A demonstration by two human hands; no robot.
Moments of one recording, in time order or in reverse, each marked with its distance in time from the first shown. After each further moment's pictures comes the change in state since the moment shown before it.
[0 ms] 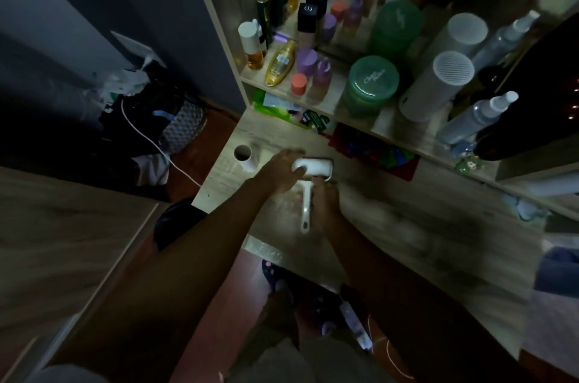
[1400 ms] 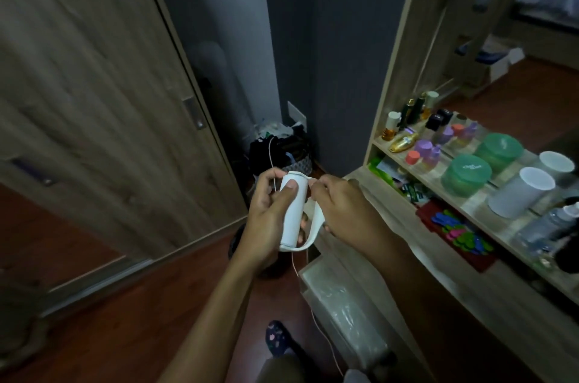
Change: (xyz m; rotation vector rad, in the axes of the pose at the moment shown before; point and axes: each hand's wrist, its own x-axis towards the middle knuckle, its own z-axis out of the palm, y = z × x) left_hand -0.425 0.123 -0.062 -1.187 0.930 0.151; right_hand -0.350 -0.066 0.021 -0.890 -0.623 -1.201
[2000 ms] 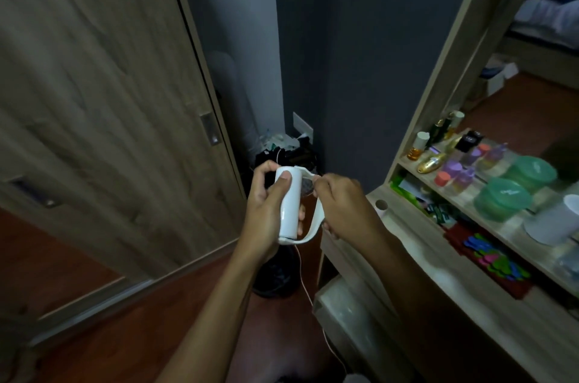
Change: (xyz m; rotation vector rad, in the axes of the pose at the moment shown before) left_hand 0.073 0.038 -0.098 -0.070 0.041 0.042; right_hand 0.091 -0.058 0.060 -0.104 0.127 0.102
